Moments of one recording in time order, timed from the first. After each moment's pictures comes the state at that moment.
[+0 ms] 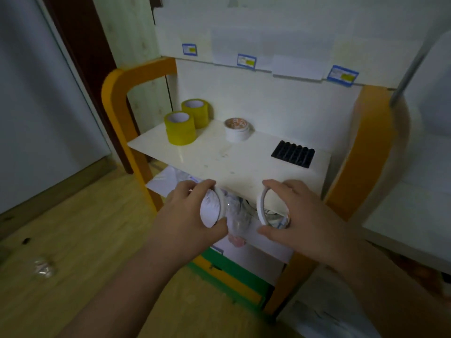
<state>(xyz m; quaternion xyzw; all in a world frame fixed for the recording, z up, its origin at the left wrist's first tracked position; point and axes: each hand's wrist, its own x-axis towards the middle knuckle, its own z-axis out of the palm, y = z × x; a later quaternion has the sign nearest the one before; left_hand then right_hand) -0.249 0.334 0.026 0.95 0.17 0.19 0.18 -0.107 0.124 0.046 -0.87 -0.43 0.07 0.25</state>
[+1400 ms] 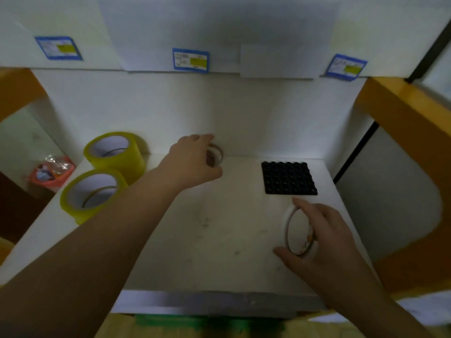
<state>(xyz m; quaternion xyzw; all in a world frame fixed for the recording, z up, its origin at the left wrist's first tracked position) 0.139 0.530 0.025 0.98 -0.07 0.06 0.15 -0.012 0.248 -0.009 -0.94 -0.09 -0.05 0.31</state>
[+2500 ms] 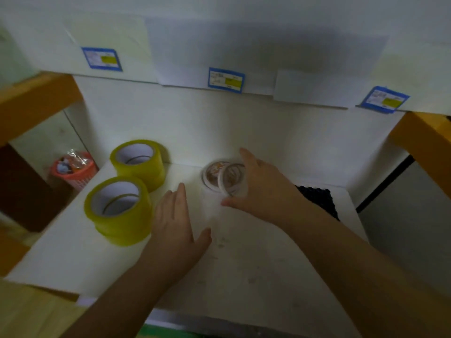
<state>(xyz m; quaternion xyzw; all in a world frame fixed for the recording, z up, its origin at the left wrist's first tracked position) 0.029 0.560 -0.041 0.97 0.04 0.13 0.19 0.129 0.374 0.047 -0.95 -0.24 0.04 0.20</state>
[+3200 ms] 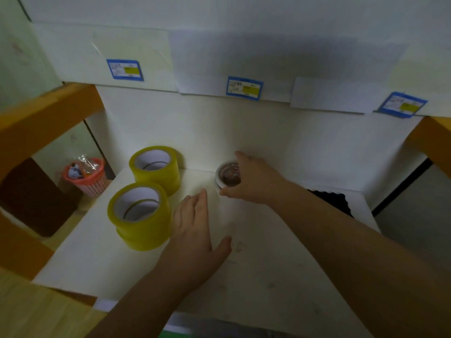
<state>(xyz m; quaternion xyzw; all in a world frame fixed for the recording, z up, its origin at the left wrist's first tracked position) 0.023 0.565 -0.032 0.97 0.00 0.13 0.22 0.174 0.425 0.035 -0.96 -0.23 0.06 0.17</state>
